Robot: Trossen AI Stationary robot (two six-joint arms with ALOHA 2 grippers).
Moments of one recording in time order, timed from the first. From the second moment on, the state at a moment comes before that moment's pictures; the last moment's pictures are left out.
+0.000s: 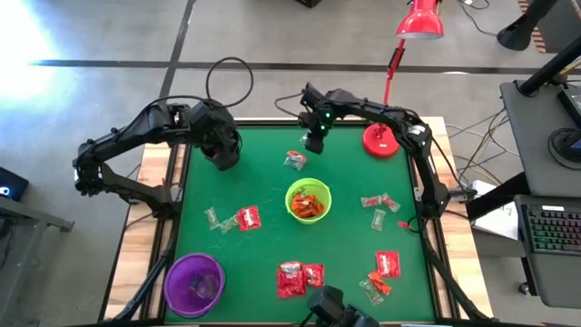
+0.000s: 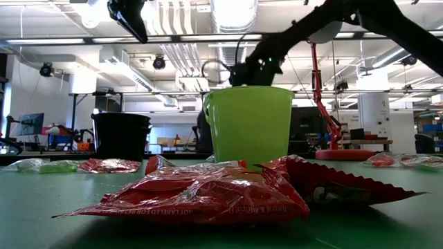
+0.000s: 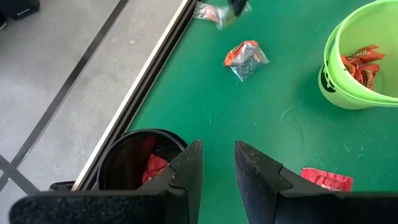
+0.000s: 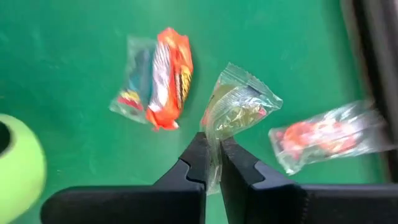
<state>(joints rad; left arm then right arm) 0.33 1.26 1.52 -1.23 -0.25 -0.05 -0.64 2.17 1.86 -0.97 -0.32 -0.35</state>
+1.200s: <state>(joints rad) 0.18 1.25 1.39 -0.89 0.02 -0.12 -0.26 1.98 2.17 -1.09 -0.49 -0.23</state>
